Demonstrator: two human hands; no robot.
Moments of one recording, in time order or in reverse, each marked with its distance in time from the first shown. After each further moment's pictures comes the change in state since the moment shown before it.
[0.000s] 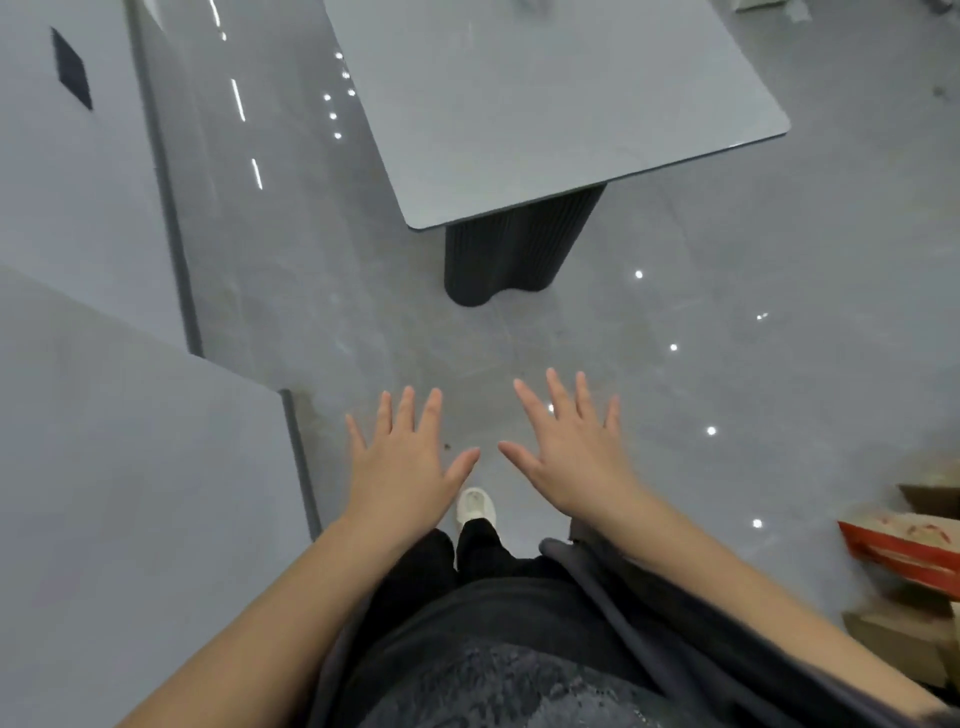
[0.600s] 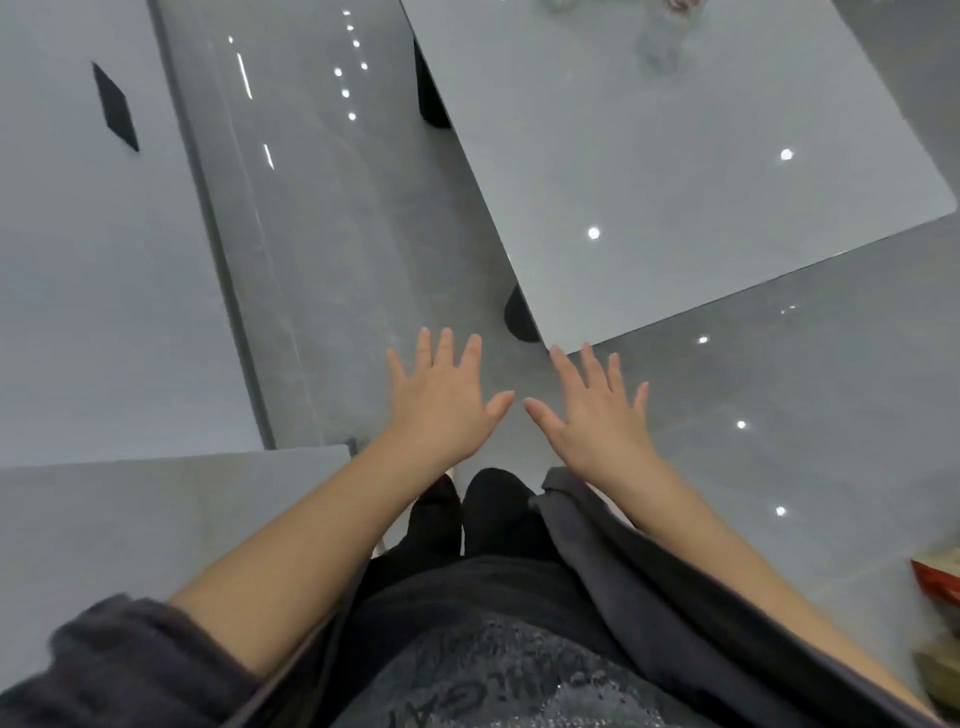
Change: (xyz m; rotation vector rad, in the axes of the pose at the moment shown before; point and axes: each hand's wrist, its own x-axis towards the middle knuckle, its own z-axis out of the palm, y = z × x) left_hand 0.218 -0.140 -0.164 0.062 -0.040 0.068; right_hand 0.209 -0.154 -0.114 0.167 0.032 0.147
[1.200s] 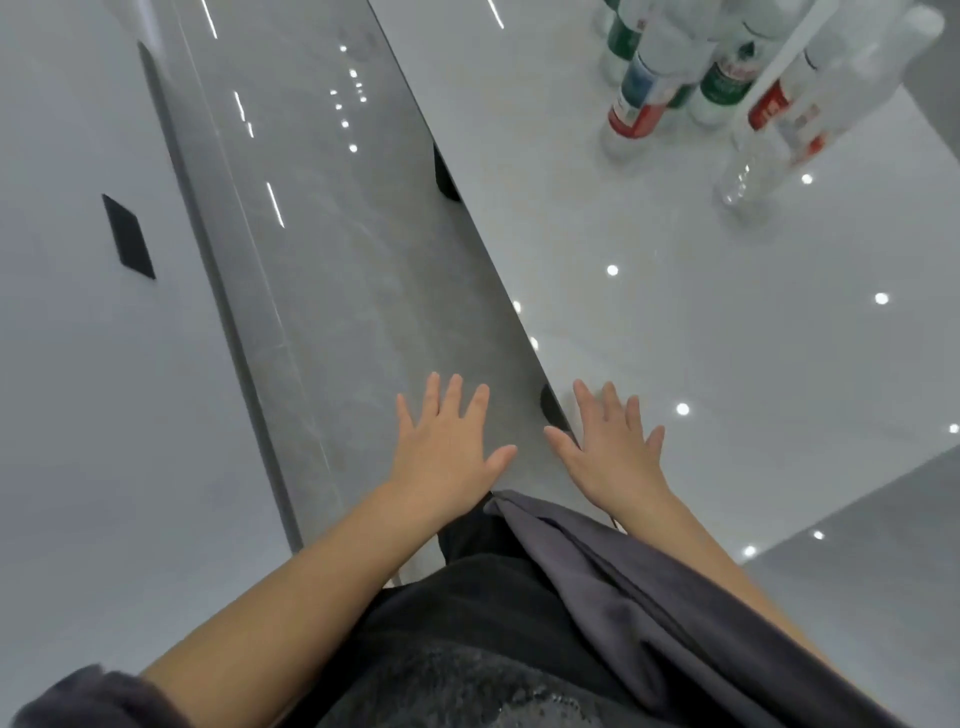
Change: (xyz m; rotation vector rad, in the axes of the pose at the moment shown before) left_hand 0.209 -0.105 -0.132 0.032 -0.111 0.087; right_hand 0.231 -0.103 -0.091 0.113 -0.077 0.130
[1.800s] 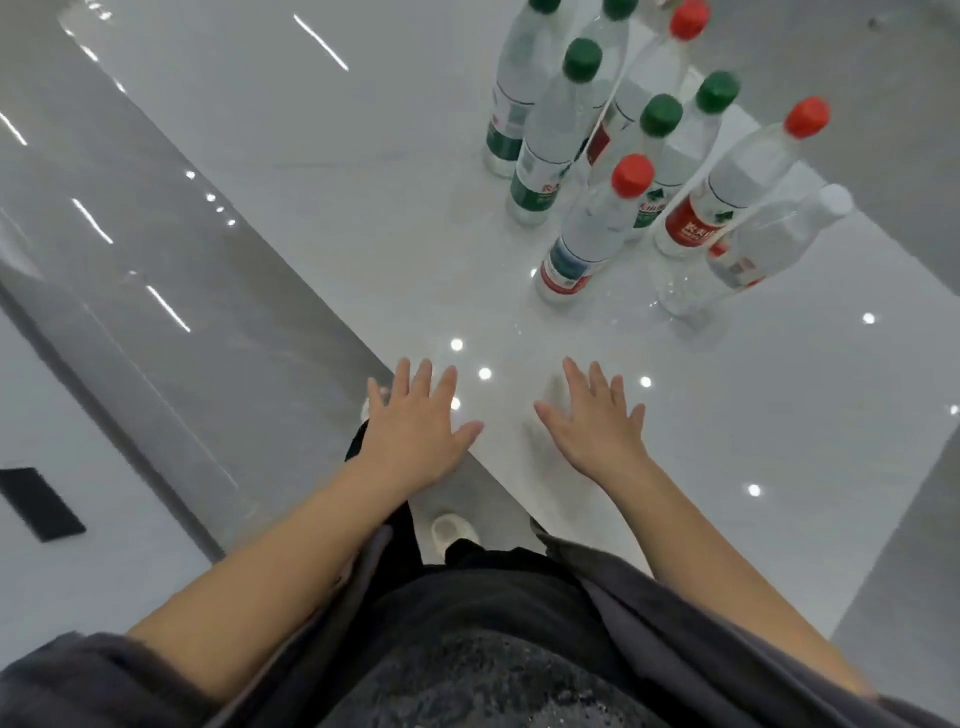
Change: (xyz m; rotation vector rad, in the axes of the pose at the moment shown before) left_hand 0.230 -0.042 -0.201 0.202 0.011 0.288; right_hand 0.169 -0.083 -0.157 0.300 0.093 0.297
